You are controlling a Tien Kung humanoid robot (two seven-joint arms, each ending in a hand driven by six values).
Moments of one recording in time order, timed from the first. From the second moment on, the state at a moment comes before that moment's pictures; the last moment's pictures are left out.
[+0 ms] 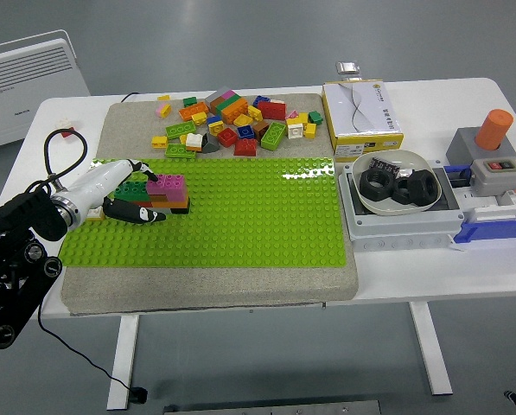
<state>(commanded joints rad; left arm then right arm) -0.46 0.31 -1.10 -1.21 2.01 -0.22 0.11 0.12 -0.06 2.27 0.30 -2.27 0.19 -0.15</state>
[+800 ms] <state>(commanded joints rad) -0.42 0.29 -1.17 -1.24 2.01 -0.21 0.09 0.12 -0.06 2.27 0.30 -2.27 0.19 -0.14</state>
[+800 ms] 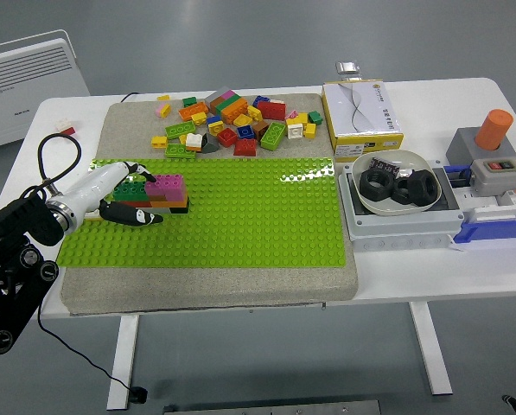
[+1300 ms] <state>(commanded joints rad) -0.35 0.24 -1.31 -1.37 2.00 -0.17 0.07 0.12 -0.06 2.27 0.29 -2.27 0.20 -0.13</state>
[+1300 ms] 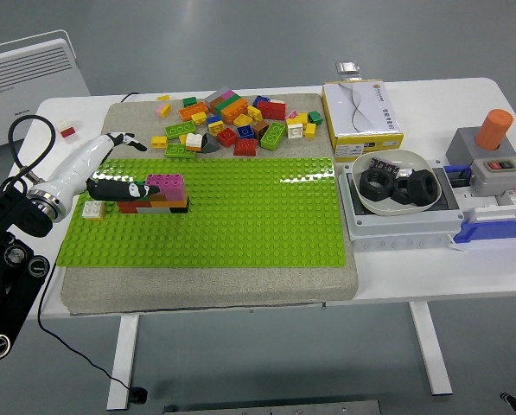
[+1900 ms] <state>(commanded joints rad) -0.17 0.23 -1.32 -1.54 1.92 -0.01 -0.04 0.09 -0.03 2.23 0.19 -2.25 0.14 -0.08</state>
